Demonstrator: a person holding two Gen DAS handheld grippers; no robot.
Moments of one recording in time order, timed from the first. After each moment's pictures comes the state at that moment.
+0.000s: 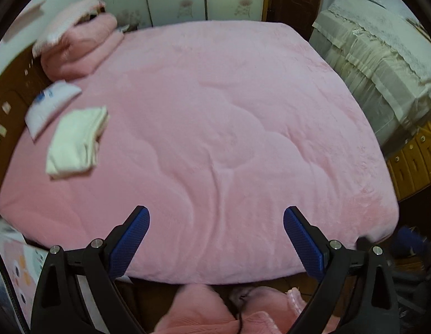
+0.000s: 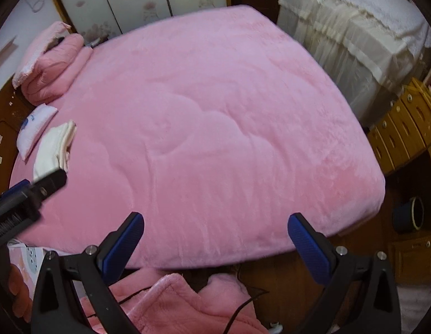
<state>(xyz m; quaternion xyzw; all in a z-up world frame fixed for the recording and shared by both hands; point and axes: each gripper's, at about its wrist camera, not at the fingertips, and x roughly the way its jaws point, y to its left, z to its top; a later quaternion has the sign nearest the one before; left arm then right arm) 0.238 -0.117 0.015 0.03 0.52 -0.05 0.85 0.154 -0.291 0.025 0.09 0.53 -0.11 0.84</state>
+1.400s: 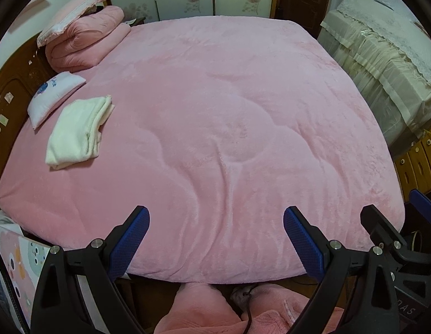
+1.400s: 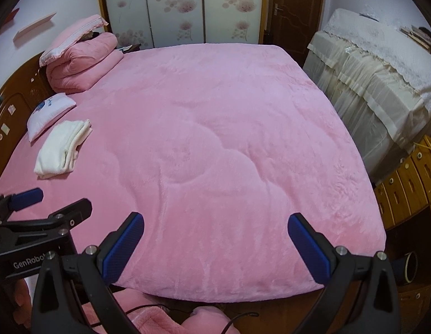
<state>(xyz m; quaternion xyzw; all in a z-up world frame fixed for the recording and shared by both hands) 0.242 -0.094 -0.027 0.02 0.53 -0.04 0.85 0.189 -0.259 0.013 0.00 0.49 -0.06 0.87</state>
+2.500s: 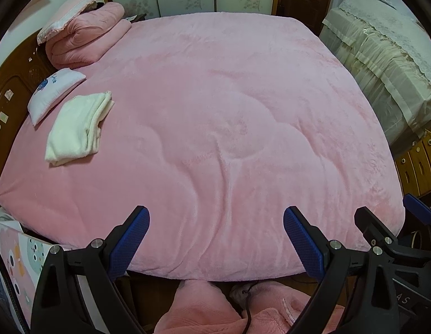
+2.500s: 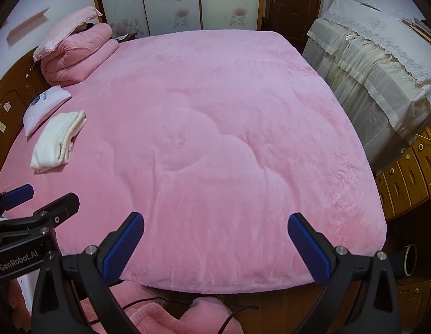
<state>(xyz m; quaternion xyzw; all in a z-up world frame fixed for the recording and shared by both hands) 0.246 -0.088 -0.030 0.02 0.54 -0.04 0.84 0.198 -0.268 -0.002 0.01 0.52 -0.06 0.85</state>
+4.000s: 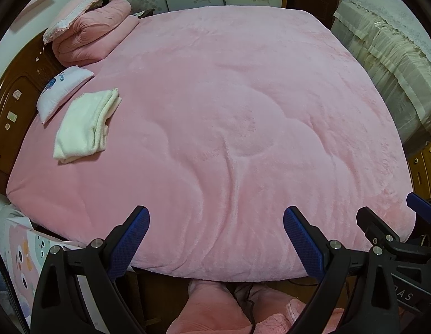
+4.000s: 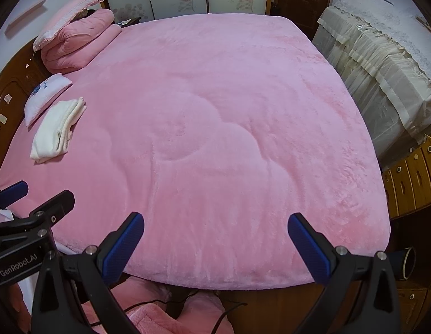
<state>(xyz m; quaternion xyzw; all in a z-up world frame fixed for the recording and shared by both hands) 0.260 -0.111 -0.038 0.04 0.55 0.00 0.83 0.222 -0.287 -0.018 0.01 0.56 -0.04 0.83</state>
